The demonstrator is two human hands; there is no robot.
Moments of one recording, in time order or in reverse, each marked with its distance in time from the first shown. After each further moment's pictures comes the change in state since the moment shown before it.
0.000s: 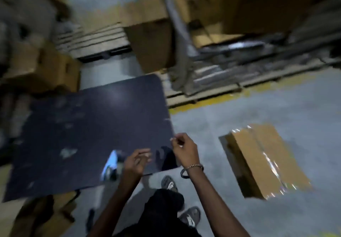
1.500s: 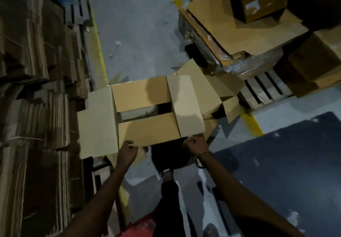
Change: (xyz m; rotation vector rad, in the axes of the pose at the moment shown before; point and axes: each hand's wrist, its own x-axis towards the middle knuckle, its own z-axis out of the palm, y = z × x) left_hand -0.183 -0.522 -0.675 -0.368 1.110 -0.937; right_hand -0.225 -0.112 0.926 -0.951 -1.289 -0.232
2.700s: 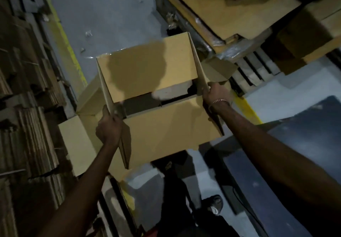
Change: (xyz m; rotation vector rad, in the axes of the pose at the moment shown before) left_hand 0.138 0.120 -0.080 0.310 0.347 0.194; right_hand 0.112 -0.156 -0.101 -0.514 0.589 -0.095
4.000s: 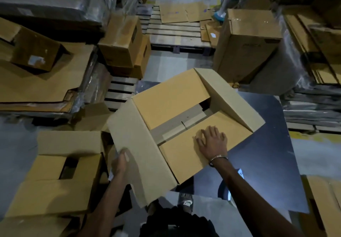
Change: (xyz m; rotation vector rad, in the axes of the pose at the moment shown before) left_hand -0.397 0.252 0.169 -0.382 -0.858 0.136; right_hand -0.412 0.510 -0.080 -0.006 0.306 0.697
